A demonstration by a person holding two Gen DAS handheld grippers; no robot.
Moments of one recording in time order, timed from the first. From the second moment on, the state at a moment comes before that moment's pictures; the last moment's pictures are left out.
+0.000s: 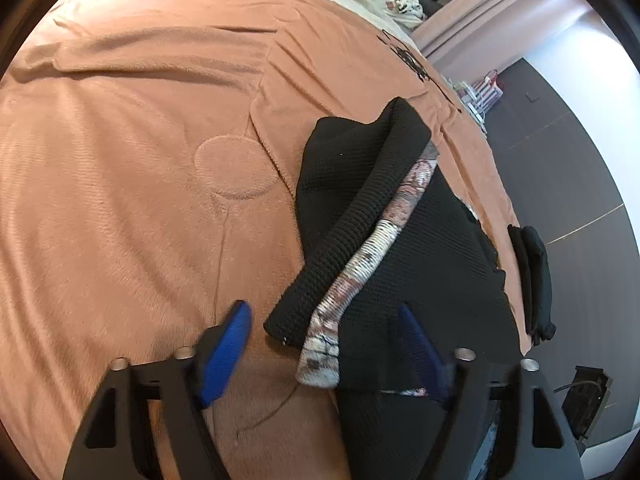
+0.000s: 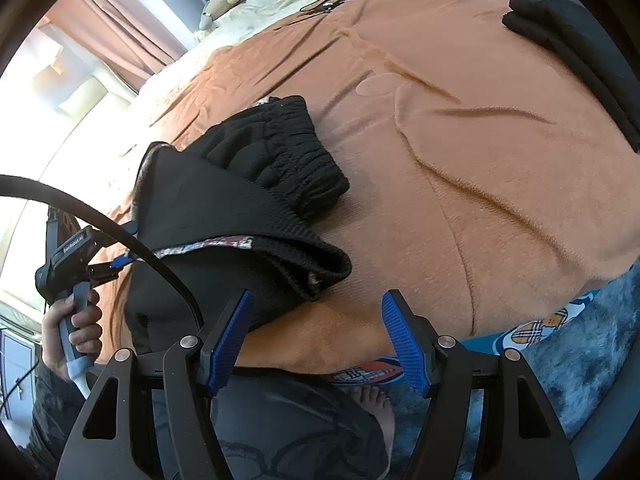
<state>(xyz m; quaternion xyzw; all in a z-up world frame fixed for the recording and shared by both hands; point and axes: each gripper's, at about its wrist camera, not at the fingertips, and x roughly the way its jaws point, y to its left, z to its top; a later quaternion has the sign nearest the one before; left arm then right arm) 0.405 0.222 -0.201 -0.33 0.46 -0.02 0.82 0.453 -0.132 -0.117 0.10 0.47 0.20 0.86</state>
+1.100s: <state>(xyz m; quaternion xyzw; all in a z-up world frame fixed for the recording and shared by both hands) 0.533 0.170 -0.059 -0.30 0.38 -0.11 0.87 0.465 -0.154 -0.124 0.13 0.43 0.26 0.85</state>
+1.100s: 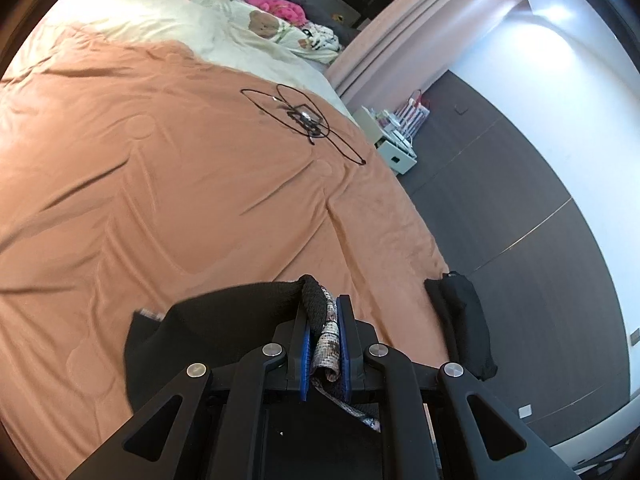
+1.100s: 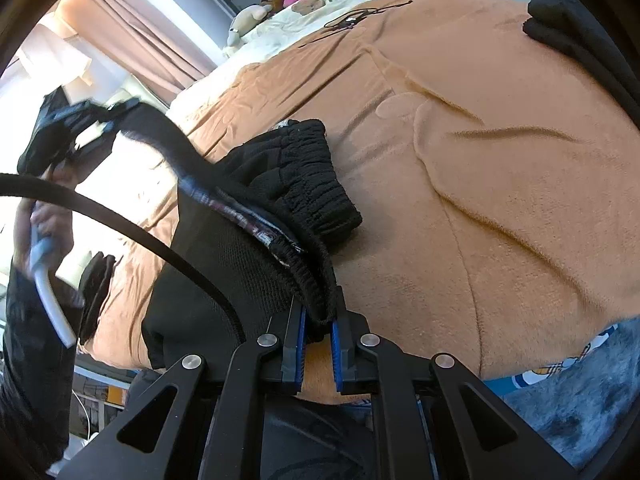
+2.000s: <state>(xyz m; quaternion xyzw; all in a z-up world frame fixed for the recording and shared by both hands) 0.500 0.187 -0.108 -0.26 0.44 -0.04 0.86 0.469 -0.160 -0.131 0.17 0.44 0.26 0.84</state>
